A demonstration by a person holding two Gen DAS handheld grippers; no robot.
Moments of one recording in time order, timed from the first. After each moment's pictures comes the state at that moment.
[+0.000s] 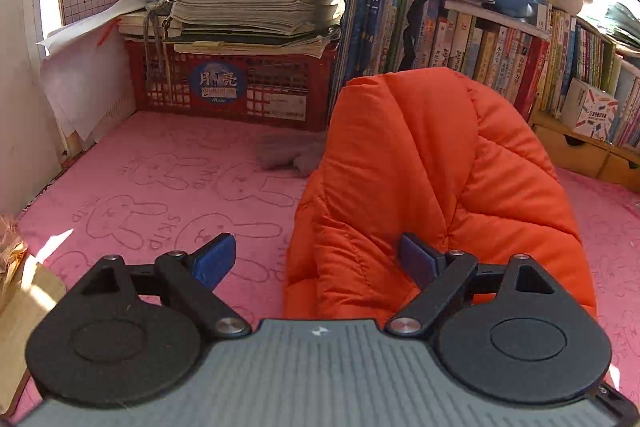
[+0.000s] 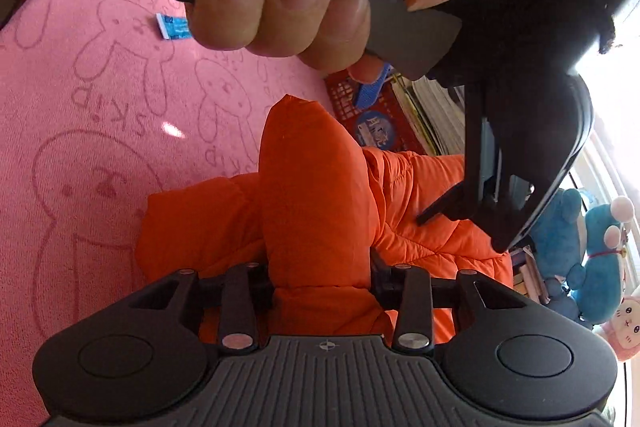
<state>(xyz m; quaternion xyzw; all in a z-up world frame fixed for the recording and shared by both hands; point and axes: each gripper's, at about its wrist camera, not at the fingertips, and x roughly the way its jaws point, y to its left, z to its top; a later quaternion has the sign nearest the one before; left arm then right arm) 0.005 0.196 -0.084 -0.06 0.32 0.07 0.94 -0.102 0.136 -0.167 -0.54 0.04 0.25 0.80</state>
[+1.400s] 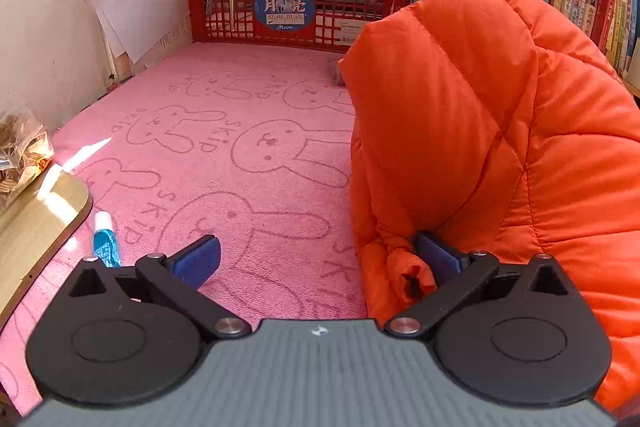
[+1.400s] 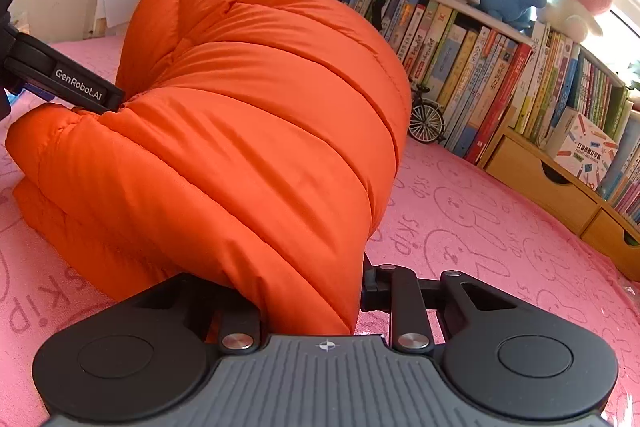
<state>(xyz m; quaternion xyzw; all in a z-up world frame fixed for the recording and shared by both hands) -0.013 0.223 -0.130 -0.10 0.36 0.15 0.91 -0.049 0.007 -0.160 -0.20 0.26 0.14 0.93</state>
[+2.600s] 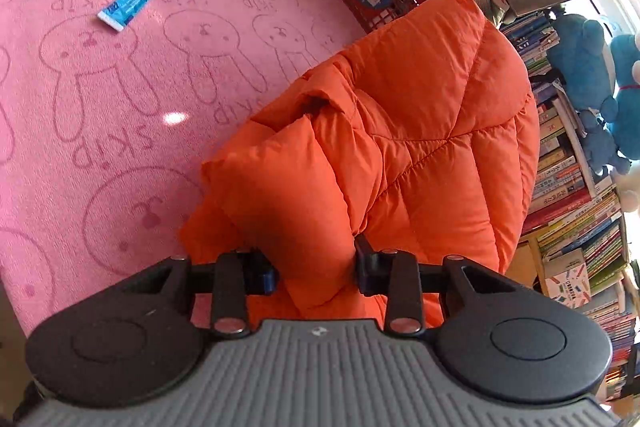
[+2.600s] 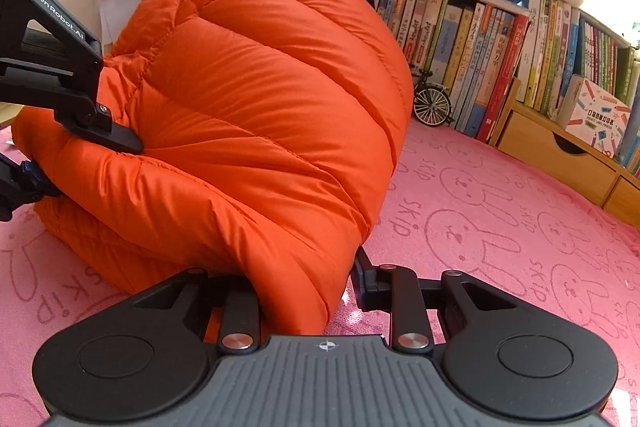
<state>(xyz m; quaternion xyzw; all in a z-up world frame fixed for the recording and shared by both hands) -0.074 0.152 -0.124 -0.41 0.30 0.21 0.84 -0.054 0.001 -0.162 -0.15 0.28 0.17 0.93</state>
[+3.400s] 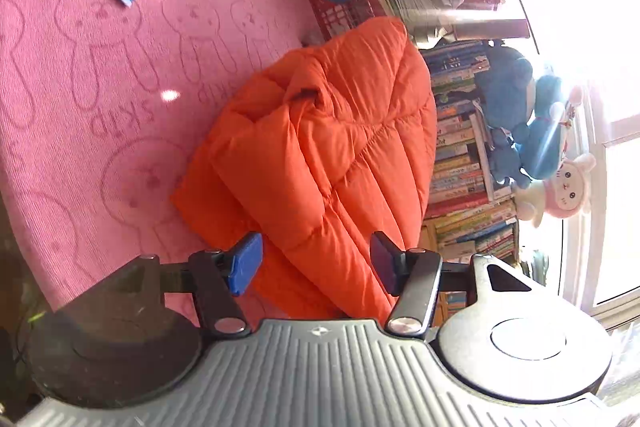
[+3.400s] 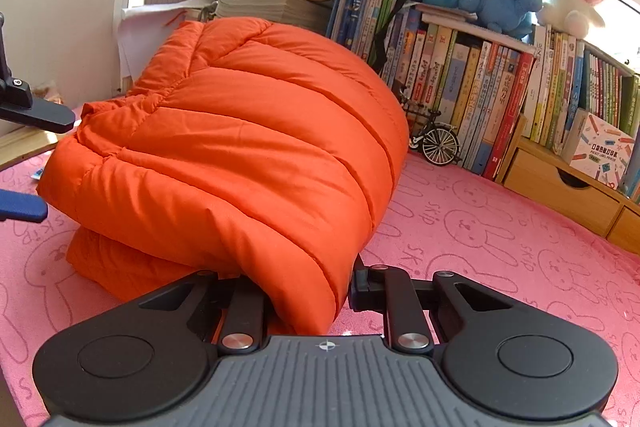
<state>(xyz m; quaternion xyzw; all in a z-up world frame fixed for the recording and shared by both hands) -0.136 0.172 -0.119 -0.60 0.27 0.03 0.75 -0.059 -0.005 -0.134 -0.13 0.24 0.20 0.94</state>
